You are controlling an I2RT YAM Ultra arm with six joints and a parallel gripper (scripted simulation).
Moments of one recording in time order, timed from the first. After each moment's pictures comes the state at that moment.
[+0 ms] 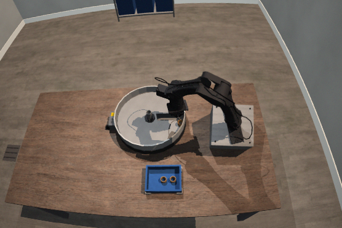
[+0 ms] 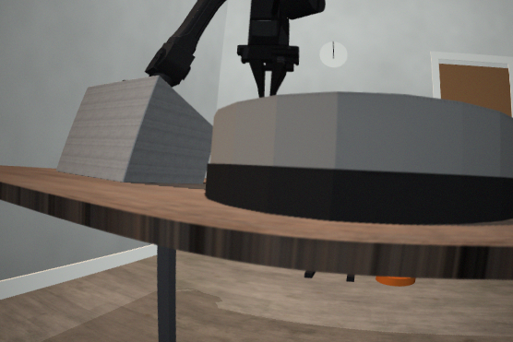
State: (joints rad) arm -0.56 1.95 1.08 -0.79 -0.30 0.93
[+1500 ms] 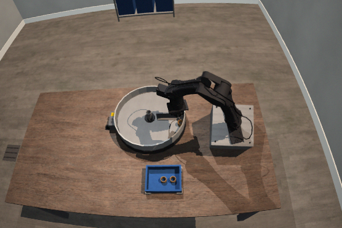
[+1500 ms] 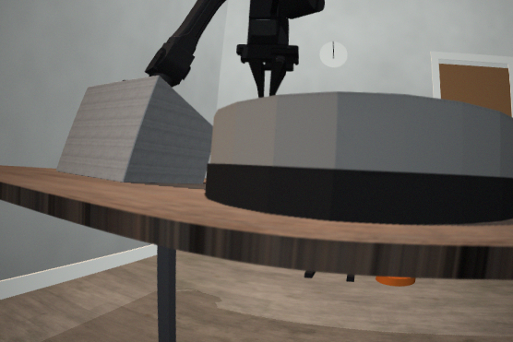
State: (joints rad) arm -0.57 1.95 1.08 -0.79 -0.30 0.93
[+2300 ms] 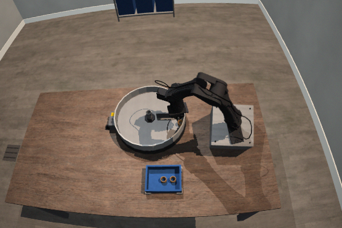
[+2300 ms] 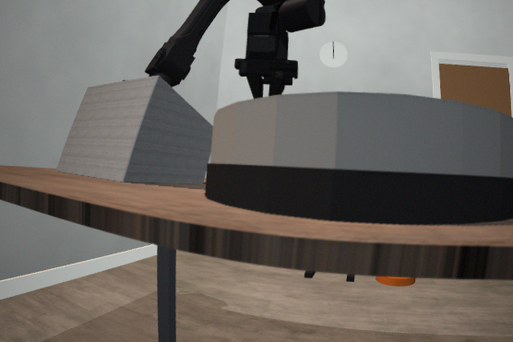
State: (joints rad) arm -0.54 2.02 1.04 -0.70 -0.30 0.95
